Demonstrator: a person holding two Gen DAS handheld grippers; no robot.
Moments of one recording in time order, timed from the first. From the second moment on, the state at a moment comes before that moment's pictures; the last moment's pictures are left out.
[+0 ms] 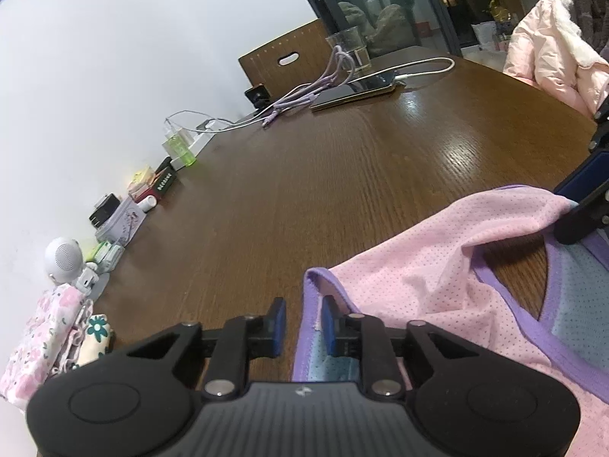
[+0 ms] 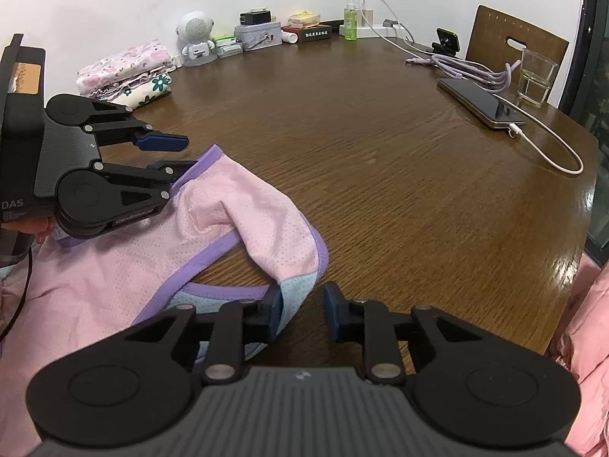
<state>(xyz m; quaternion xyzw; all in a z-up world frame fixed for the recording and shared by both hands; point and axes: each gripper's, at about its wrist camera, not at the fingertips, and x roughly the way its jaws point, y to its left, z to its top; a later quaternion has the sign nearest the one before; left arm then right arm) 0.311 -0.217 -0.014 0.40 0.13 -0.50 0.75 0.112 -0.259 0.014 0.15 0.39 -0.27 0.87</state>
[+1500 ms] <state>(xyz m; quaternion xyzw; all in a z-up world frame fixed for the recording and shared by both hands) 0.336 -0.222 -0.006 0.33 0.20 -0.52 0.77 0.115 -0.253 0.013 0.12 0.38 -0.25 0.88</state>
